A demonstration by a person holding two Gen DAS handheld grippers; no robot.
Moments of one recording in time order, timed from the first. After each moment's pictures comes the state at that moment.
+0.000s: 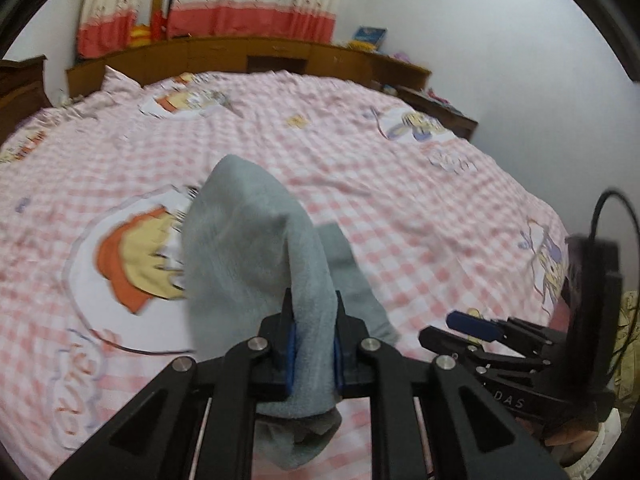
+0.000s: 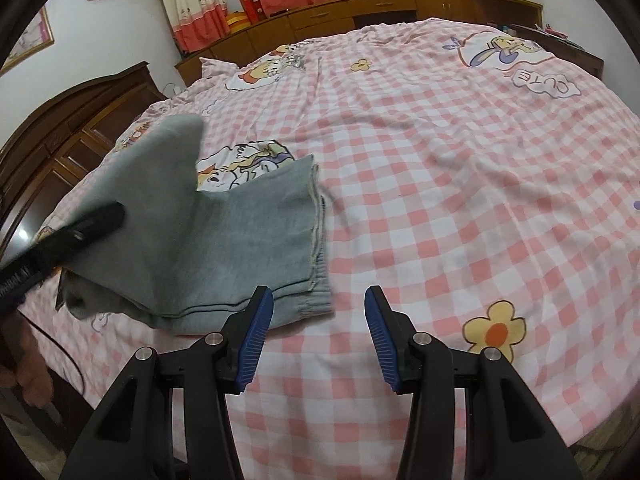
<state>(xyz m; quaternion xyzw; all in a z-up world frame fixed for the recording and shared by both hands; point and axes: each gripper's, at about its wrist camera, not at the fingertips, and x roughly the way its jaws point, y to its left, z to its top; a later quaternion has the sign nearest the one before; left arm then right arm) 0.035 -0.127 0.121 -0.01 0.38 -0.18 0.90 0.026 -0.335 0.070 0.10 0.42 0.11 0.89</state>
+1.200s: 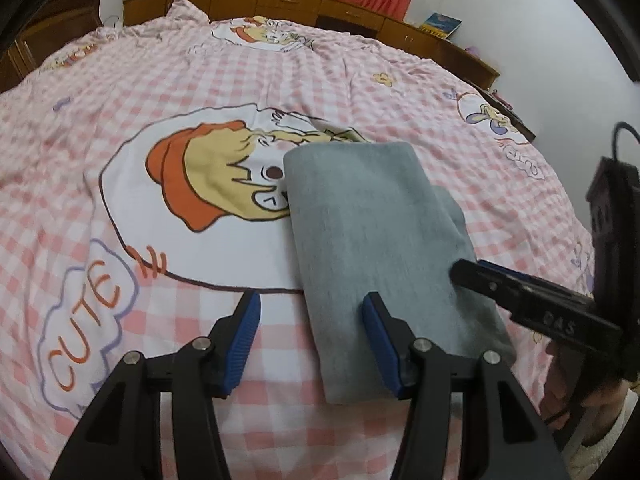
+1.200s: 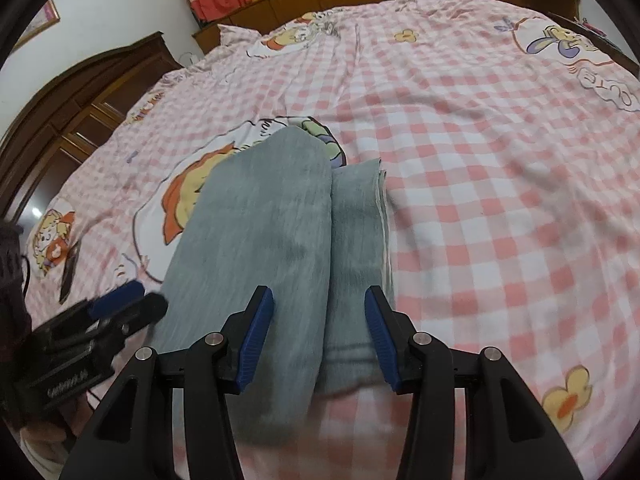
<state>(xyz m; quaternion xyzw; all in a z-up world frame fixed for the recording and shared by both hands) 0.053 -0.044 0.055 -0.09 0.45 -0.09 0.88 0.096 -0.281 0.048 0.09 0.47 0.16 0.86</state>
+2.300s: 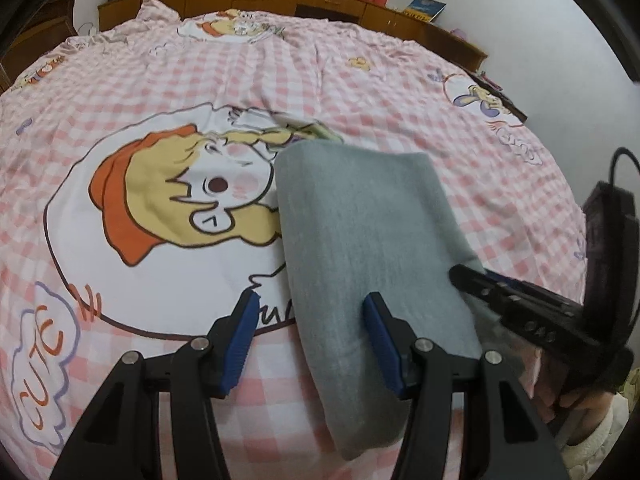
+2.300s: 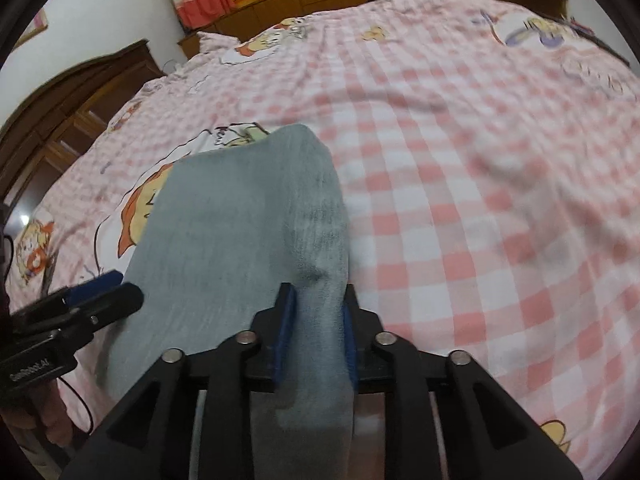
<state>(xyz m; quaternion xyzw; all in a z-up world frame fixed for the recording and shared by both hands) 0.092 -0.089 0.045 -0.06 0.47 -0.12 0.87 0.114 -0.330 0.022 0.11 0.46 0.14 0.87</state>
